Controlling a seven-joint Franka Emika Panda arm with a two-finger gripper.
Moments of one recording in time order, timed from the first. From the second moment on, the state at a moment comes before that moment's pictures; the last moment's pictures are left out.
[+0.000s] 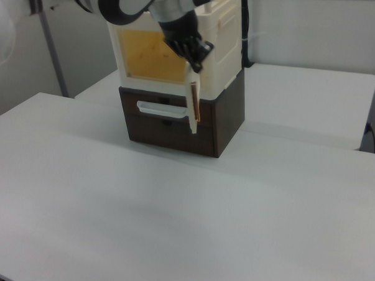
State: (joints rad) arm -0.13 0.14 -0.17 -1.39 0.19 1.98 -0.16
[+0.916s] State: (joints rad) arm 0.04 0.15 -0.15 -1.40 0.26 2.07 -0.16
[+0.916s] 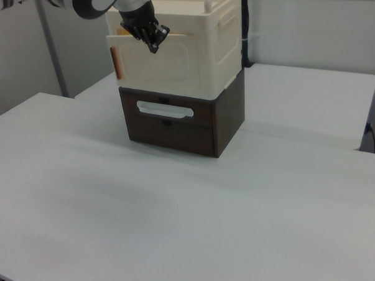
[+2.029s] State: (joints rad) arm 0.13 0.30 -0.14 -1.40 0.26 2.49 -0.16
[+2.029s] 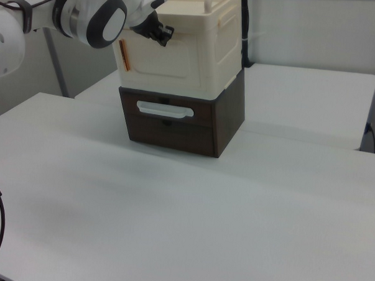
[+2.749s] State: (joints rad) arm 0.13 0.30 -0.14 -1.41 0.26 2.55 -0.16
